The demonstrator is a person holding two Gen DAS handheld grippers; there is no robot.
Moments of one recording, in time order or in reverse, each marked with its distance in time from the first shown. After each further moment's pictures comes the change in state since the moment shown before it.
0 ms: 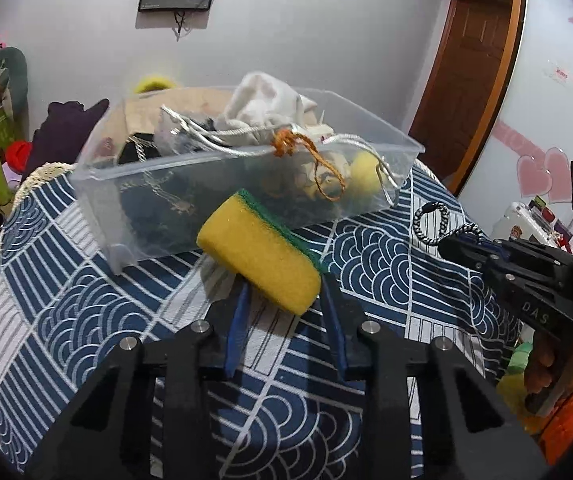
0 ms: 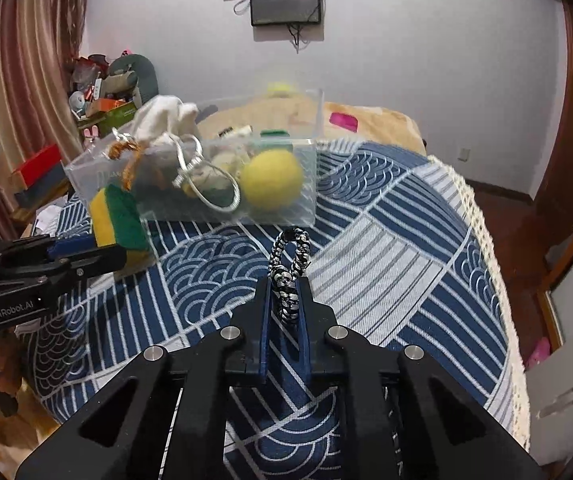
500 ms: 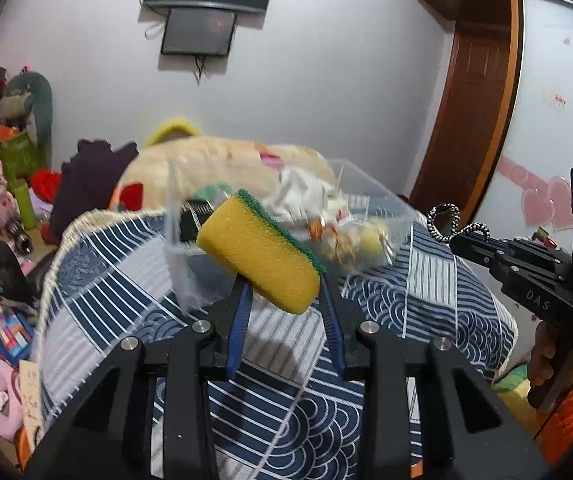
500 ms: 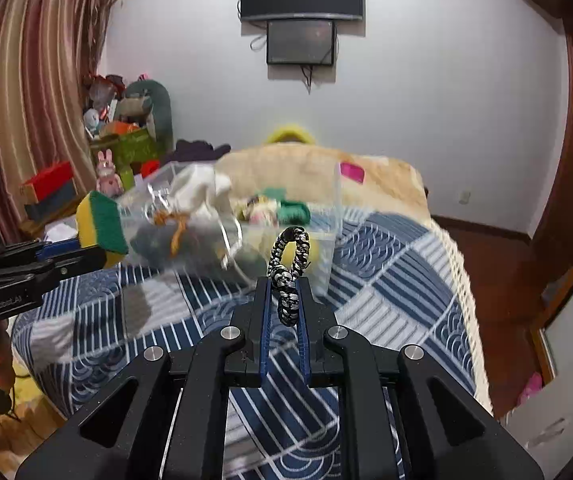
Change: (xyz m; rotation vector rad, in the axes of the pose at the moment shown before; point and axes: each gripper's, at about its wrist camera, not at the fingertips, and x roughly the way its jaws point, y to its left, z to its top) left arm -0.066 0.013 0.025 -0.004 -0.166 0.057; right arm -0.027 0.016 0.033 -0.054 -0.133 0.002
